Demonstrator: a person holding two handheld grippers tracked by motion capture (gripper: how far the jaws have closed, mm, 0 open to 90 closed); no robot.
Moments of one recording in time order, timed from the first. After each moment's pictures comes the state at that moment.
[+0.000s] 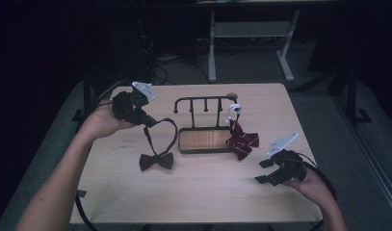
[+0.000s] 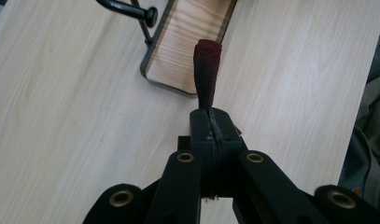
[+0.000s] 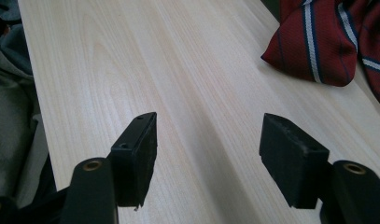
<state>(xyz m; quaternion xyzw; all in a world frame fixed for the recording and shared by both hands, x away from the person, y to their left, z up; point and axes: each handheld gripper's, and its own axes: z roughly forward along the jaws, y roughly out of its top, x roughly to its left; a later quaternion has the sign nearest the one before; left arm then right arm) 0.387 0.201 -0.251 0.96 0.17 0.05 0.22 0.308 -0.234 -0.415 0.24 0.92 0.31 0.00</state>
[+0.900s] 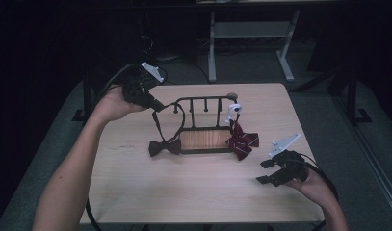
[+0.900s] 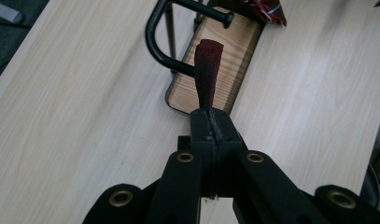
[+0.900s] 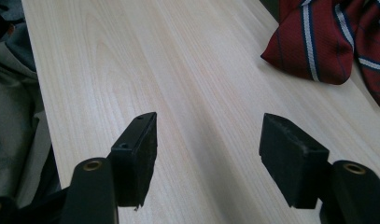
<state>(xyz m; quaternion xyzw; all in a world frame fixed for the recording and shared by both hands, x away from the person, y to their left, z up) 0.429 0.186 -0.240 0.95 0.20 0.05 0.24 0.305 -0.237 -0.412 0.24 0.92 0.31 0.00</state>
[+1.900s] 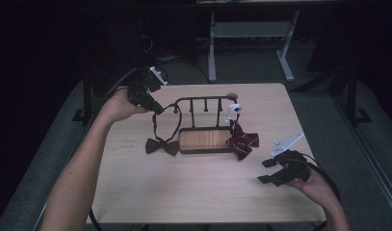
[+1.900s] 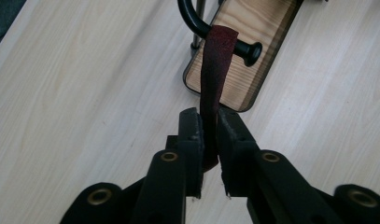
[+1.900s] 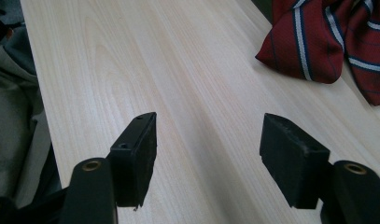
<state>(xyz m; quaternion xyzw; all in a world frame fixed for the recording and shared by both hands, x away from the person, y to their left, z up) 0.445 0.182 -0.264 0.95 0.23 0.06 0.18 0.303 -0.241 -0.409 0.25 0.92 0.31 0.01</state>
